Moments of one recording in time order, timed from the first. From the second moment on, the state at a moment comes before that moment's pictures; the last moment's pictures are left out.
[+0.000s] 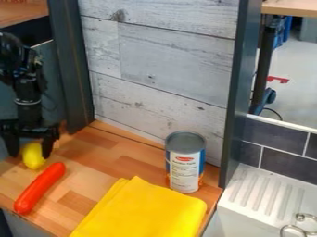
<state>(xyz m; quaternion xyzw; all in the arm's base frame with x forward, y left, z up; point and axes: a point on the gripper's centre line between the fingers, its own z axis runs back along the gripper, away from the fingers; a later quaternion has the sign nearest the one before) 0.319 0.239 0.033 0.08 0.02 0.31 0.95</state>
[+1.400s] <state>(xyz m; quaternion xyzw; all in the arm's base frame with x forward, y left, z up) 0.372 0.146 0.094 0.11 0.05 0.15 0.98</state>
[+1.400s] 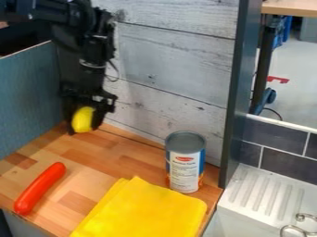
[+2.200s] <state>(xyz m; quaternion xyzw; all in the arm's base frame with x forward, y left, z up) 0.397 0.086 0.052 0.03 0.04 0.03 1.00</state>
